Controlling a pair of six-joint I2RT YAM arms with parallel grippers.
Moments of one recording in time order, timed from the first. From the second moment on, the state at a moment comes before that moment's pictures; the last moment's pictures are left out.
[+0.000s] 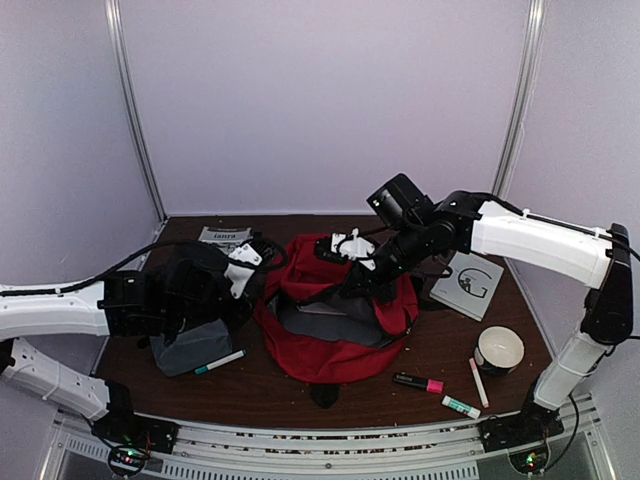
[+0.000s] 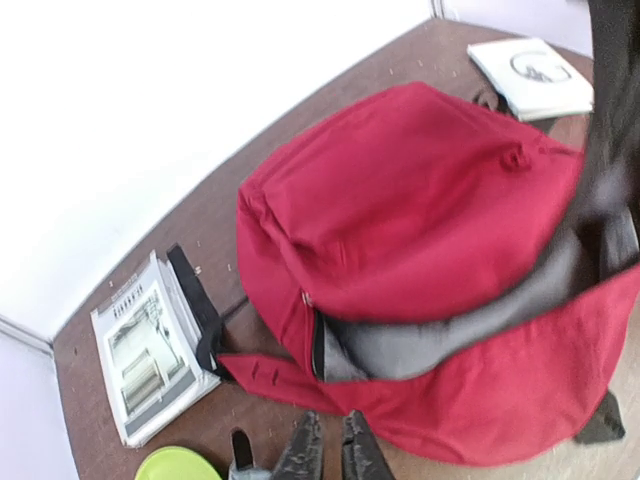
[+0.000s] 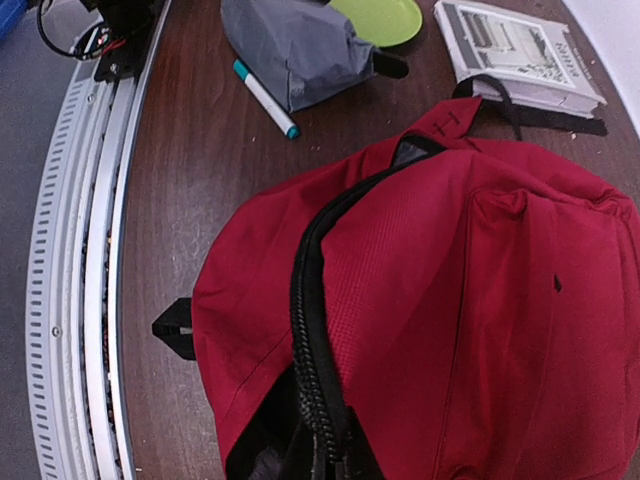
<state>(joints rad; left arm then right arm) -1.11 1.15 0.87 -0.30 -0.52 0.03 0.87 1.64 1.48 -0.76 -0.36 -0.52</state>
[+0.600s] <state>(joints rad) -0.92 1.53 1.32 -0.10 -0.31 0.01 0.67 1.42 1.38 -0.89 -0.45 -0.58</state>
